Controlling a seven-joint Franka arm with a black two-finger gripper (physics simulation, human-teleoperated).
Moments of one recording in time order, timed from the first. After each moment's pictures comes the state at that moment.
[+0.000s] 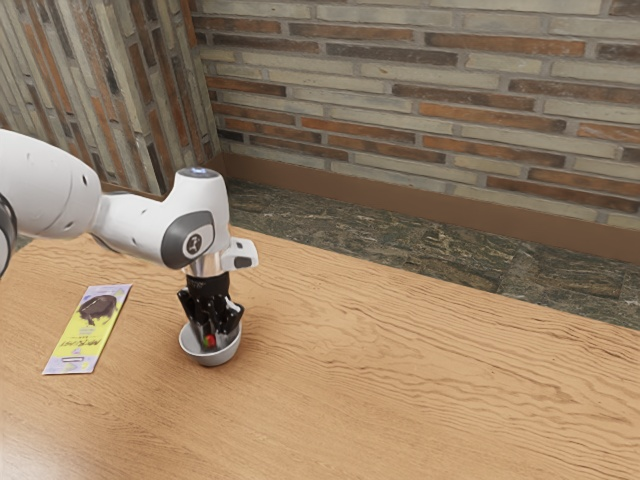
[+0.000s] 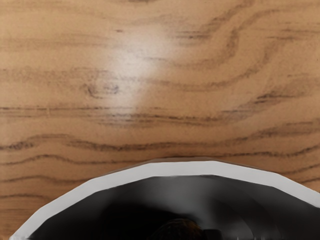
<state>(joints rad) 0.01 0.36 0.05 -2.03 0.04 2.23 0.04</state>
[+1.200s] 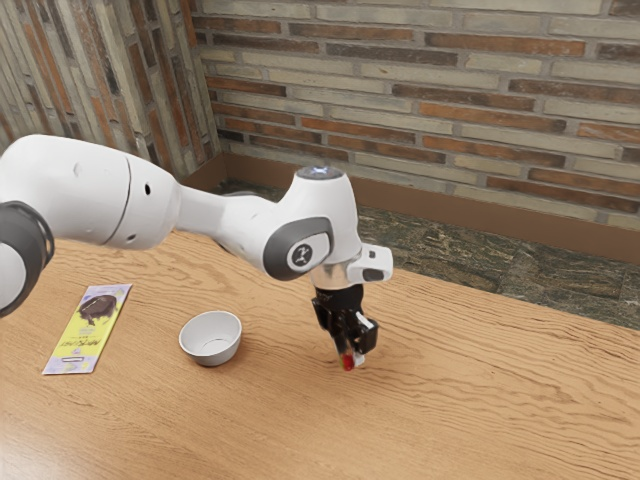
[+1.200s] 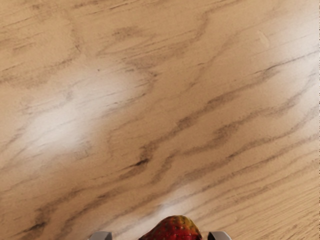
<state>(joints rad) -0.02 0.48 -0.34 -1.81 0.04 2.22 -0.01</state>
